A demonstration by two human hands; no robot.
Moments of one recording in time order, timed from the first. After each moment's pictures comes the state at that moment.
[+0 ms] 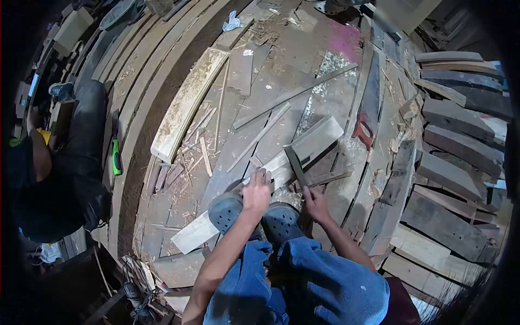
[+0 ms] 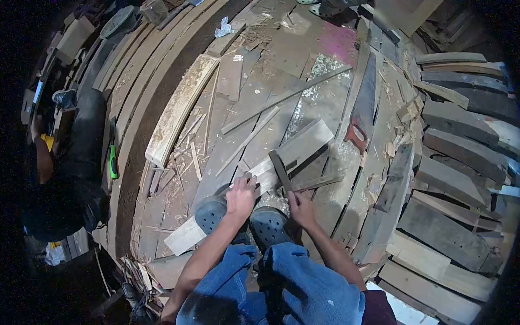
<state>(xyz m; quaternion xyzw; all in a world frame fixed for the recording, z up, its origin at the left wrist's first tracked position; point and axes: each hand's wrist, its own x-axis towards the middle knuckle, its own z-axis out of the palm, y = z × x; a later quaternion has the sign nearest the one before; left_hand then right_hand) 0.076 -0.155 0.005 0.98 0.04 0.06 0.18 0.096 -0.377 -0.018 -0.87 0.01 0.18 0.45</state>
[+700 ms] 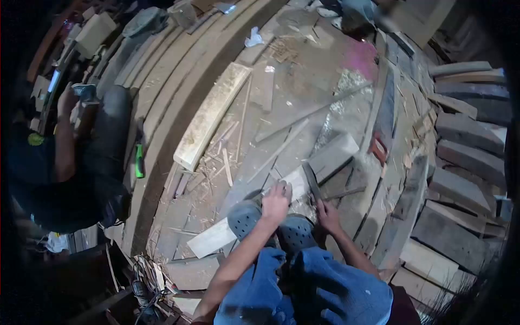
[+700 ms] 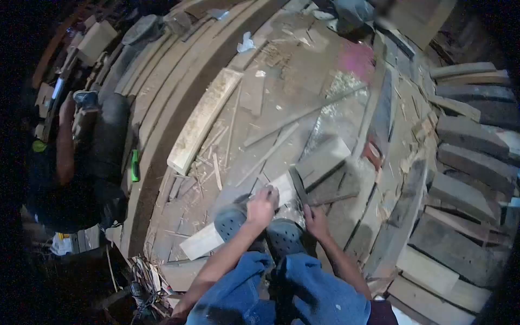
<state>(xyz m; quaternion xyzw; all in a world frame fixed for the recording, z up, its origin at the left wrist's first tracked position) 0.072 -0.154 0.002 0.98 0.01 0.03 0.19 0.092 -0.374 -0.022 -0.87 0.01 0.25 0.42</state>
